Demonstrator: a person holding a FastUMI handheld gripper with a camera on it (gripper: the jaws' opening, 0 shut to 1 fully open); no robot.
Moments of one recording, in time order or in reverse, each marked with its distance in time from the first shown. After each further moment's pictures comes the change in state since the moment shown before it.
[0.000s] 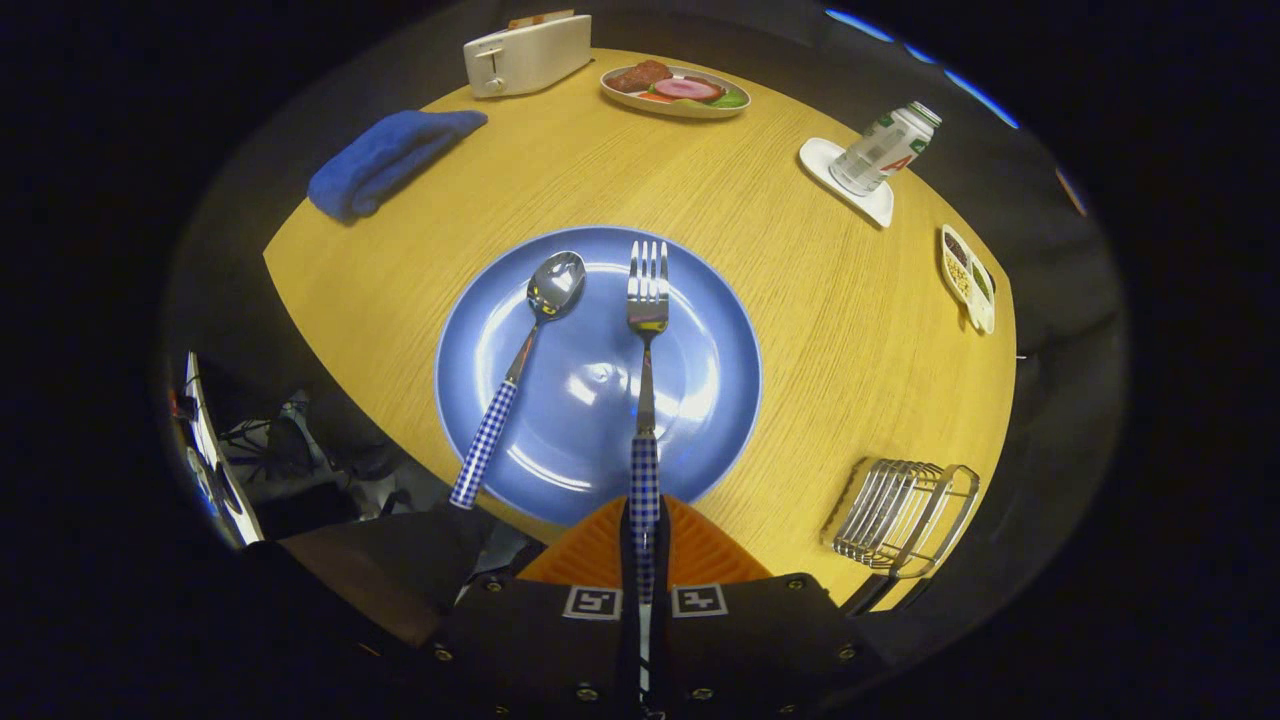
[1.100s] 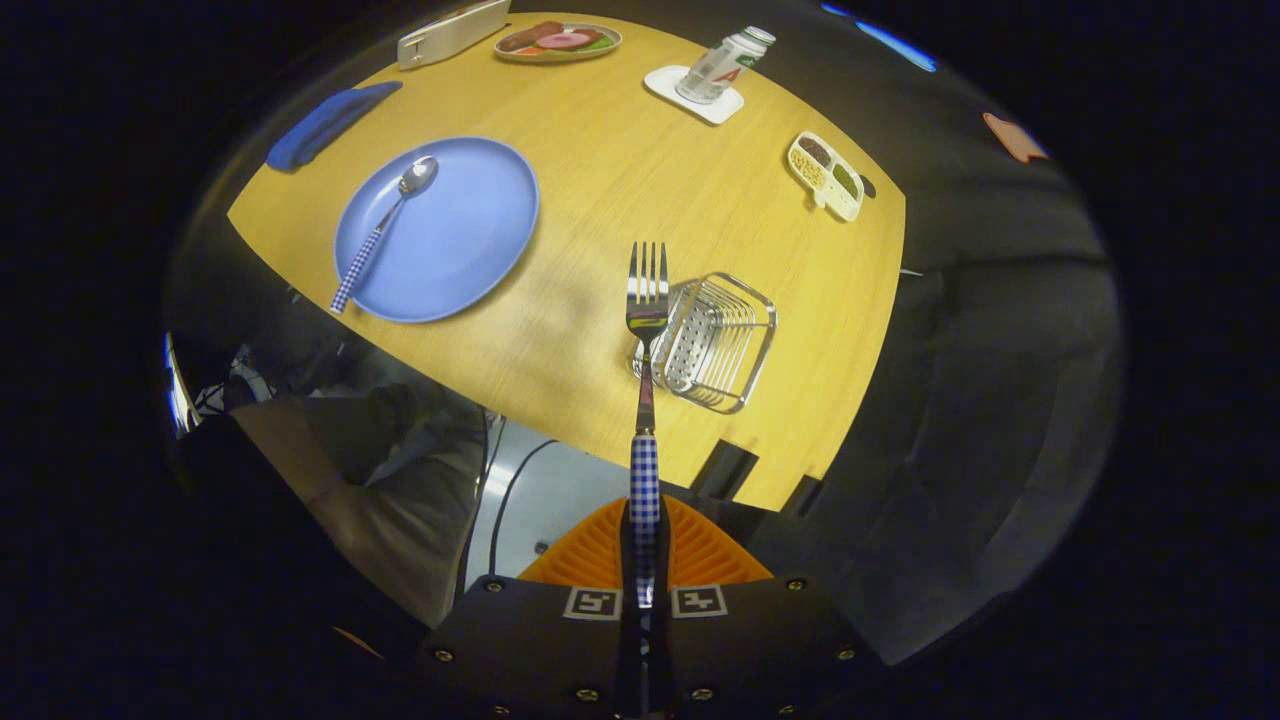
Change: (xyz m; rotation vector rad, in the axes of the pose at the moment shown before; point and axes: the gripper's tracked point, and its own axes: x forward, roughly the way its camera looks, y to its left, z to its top) arm -0.104 -0.138 -0.128 0.028 0.306 -0.213
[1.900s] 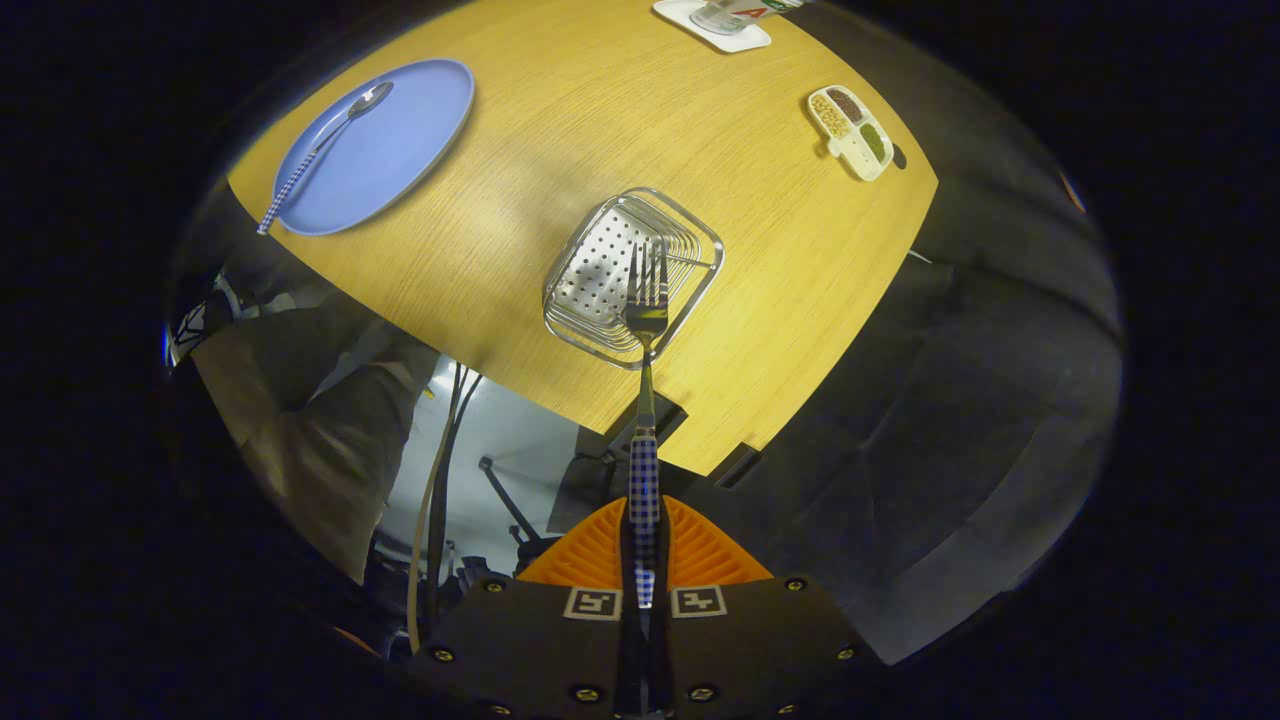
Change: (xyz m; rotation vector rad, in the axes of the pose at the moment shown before) arm 0.031 -0.067 -0.001 -0.177 0.243 -0.040
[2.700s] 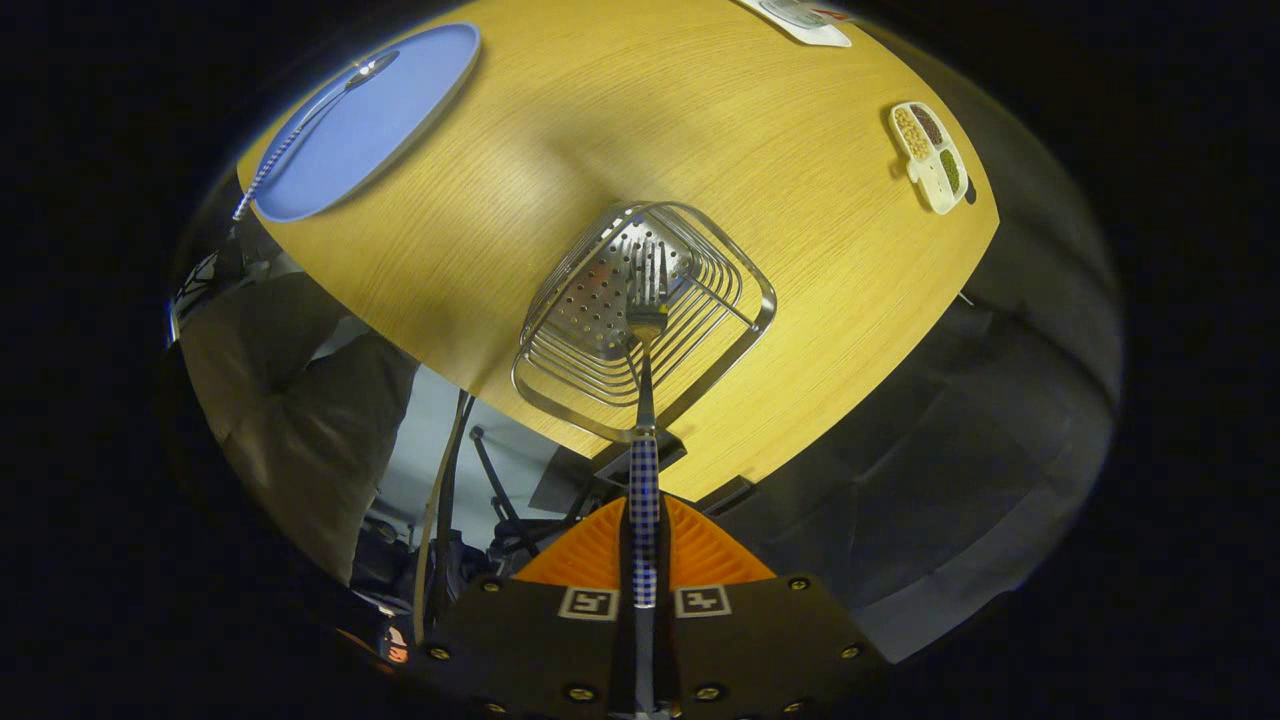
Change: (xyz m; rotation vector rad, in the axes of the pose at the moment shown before) arm 0.033 -0.007 0.041 -0.145 0.061 0.018
